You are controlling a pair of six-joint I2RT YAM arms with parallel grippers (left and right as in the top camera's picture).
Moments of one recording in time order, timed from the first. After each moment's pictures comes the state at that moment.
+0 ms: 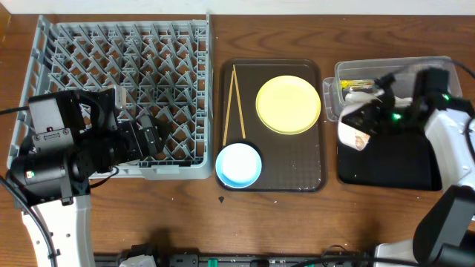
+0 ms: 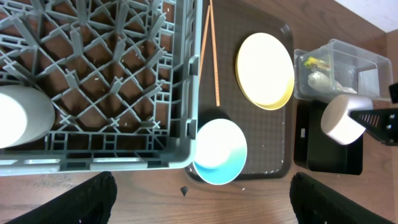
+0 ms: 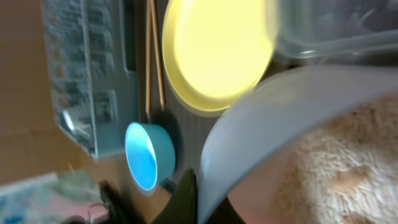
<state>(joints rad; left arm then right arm) 0.21 1.11 1.35 -1.28 0.53 -0.11 -0.25 1.64 1.17 -0.91 -0.86 0.00</state>
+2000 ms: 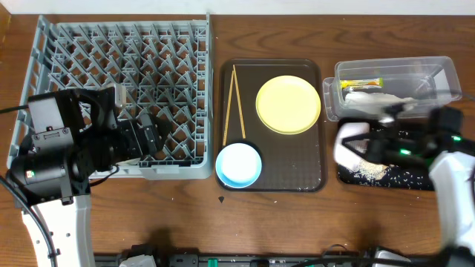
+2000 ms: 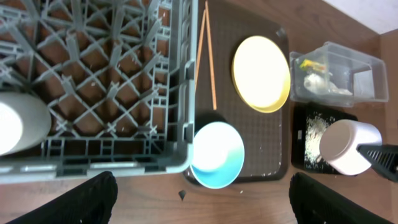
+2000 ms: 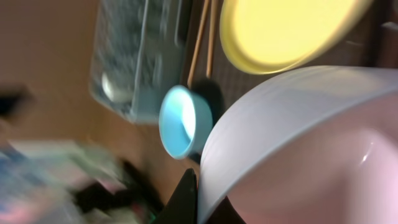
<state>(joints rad) 0.21 1.11 1.35 -1.25 0.54 -0.11 -0.26 1.34 0.94 -0.97 -0.99 -0.15</state>
